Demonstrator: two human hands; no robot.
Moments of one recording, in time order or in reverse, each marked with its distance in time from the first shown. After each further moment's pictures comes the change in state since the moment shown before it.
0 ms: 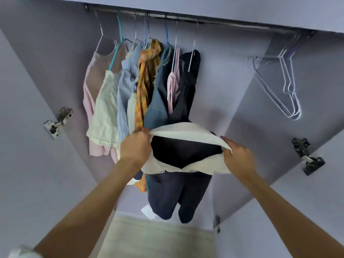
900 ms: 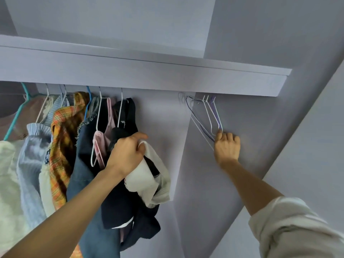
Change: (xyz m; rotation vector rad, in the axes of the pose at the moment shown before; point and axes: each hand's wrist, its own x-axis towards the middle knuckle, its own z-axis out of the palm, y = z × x) left_hand 0.148 0.153 0.013 -0.429 -0.026 0.390; right_hand 0.162 0.121 -0.087 -0.753 0.132 0.264
